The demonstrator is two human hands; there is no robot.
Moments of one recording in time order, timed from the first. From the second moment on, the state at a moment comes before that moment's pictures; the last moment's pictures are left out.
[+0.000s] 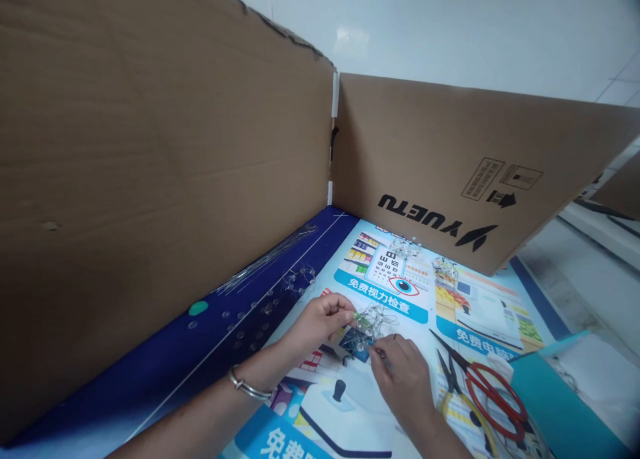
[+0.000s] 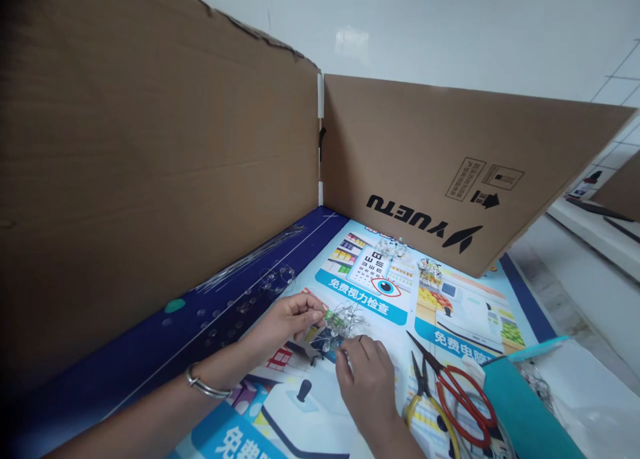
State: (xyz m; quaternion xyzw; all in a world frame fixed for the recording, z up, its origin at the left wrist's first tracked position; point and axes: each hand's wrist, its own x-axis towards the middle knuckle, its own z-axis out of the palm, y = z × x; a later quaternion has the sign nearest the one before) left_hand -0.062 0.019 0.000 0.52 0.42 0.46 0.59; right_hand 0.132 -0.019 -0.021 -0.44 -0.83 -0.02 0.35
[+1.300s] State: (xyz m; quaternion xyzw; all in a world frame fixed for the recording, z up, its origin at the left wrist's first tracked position) left_hand -0.041 -0.014 0.006 0.74 0.37 0.46 0.31; right_hand 0.136 -0.042 0.000 -0.41 -0.81 -0.04 0.42
